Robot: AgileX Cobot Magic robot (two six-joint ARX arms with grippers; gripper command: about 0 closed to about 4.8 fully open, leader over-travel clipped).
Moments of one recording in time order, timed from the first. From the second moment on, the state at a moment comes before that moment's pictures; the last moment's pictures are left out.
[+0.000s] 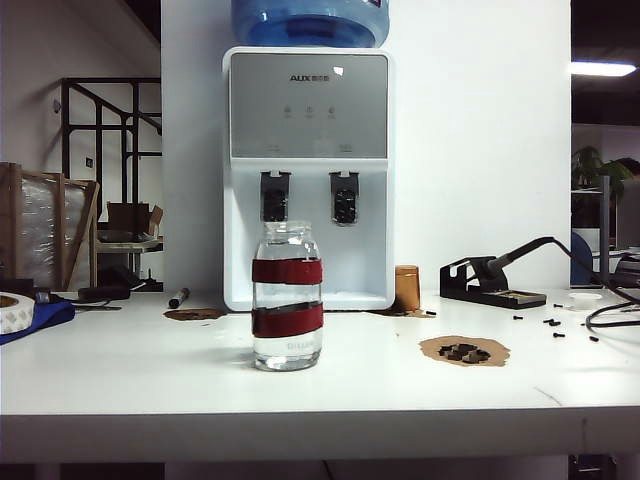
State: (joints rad) left arm -0.17 0.40 0.03 0.35 -0.24 0.12; right arm 0.22 0.37 0.63 -0.37 -0.15 -0.23
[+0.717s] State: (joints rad) left arm -0.02 0.00 0.01 -0.05 -0.16 0.13; right arm 0.22 0.00 0.41 -0.44 -0.31 -0.15
